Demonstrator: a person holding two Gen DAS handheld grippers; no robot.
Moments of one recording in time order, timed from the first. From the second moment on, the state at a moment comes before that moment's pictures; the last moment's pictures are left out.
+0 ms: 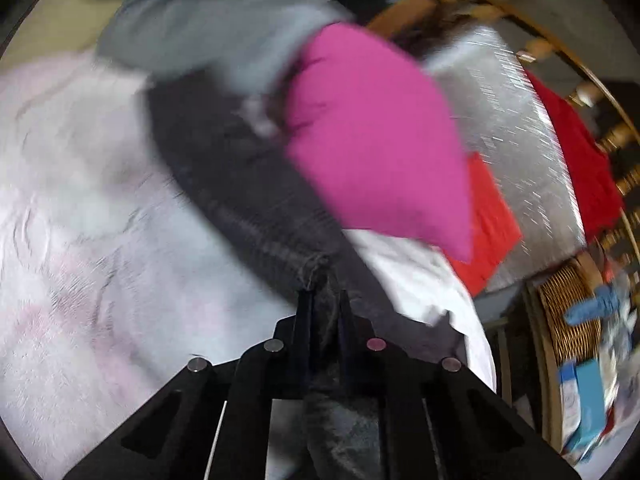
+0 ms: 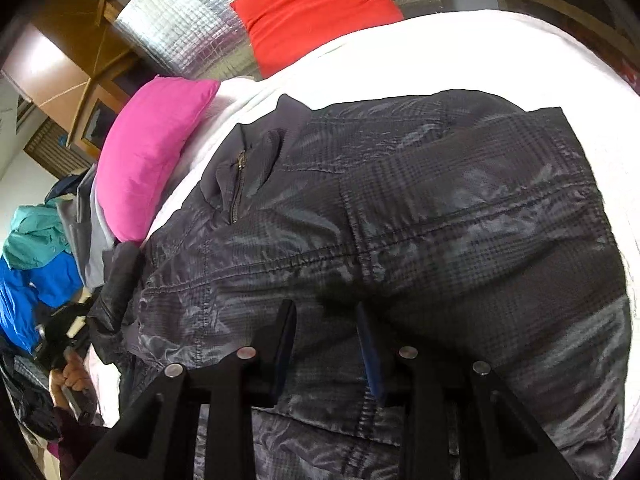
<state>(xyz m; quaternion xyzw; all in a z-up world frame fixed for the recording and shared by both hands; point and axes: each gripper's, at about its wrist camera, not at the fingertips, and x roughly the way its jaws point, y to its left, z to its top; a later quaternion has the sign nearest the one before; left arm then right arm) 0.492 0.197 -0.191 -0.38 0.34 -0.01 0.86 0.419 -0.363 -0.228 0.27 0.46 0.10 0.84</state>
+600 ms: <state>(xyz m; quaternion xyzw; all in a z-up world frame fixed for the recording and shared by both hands) 0.472 -0.016 -0.221 -0.19 0.46 -0.11 0.86 0.397 -0.396 -0.213 0.30 0.44 0.08 0.84</state>
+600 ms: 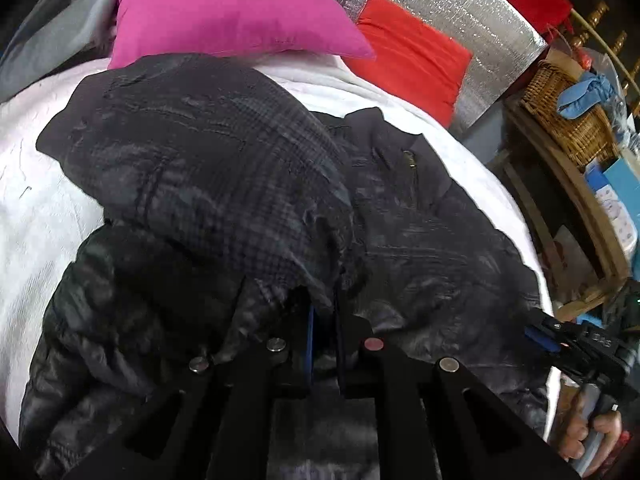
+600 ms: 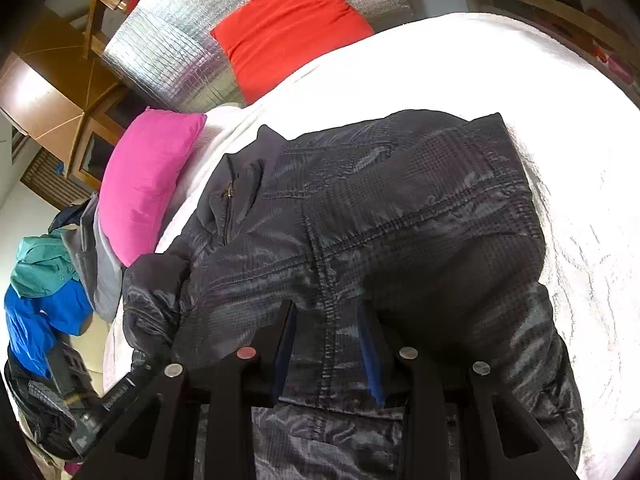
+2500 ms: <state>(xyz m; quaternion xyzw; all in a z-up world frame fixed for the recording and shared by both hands) 0.438 -0.110 -0.143 0.05 0.34 -0.32 0.88 0.369 -0.451 -0.185 0.33 0.37 0.05 0.87</state>
